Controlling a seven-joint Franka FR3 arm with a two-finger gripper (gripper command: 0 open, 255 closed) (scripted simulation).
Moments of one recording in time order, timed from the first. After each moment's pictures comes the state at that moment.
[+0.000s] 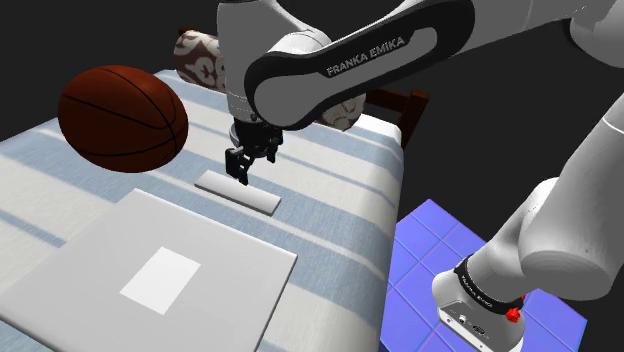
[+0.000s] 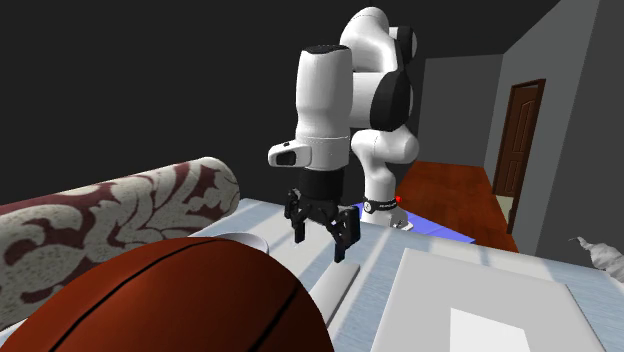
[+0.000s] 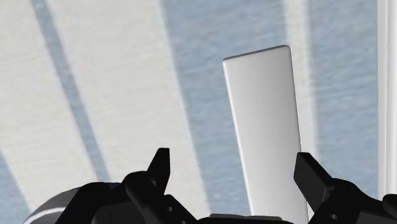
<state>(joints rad) 0.21 0.17 0.40 -1.99 -0.12 2.13 0.35</state>
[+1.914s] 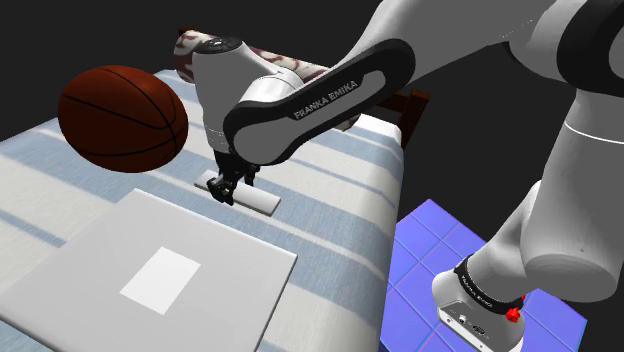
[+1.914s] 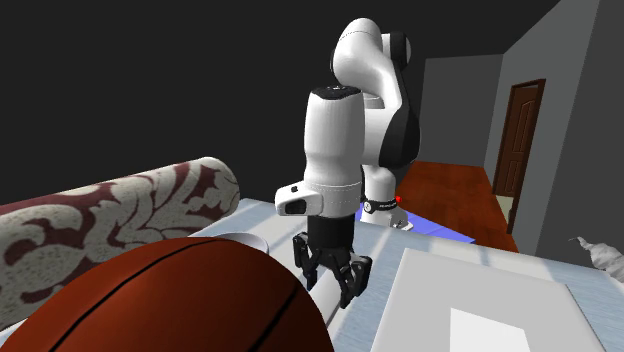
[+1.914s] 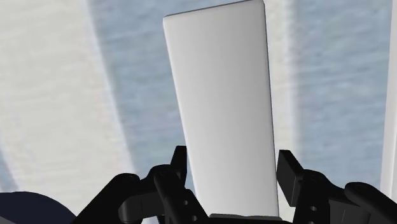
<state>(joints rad) 0.27 0.35 0.40 -1.91 -0.19 2.22 0.41</state>
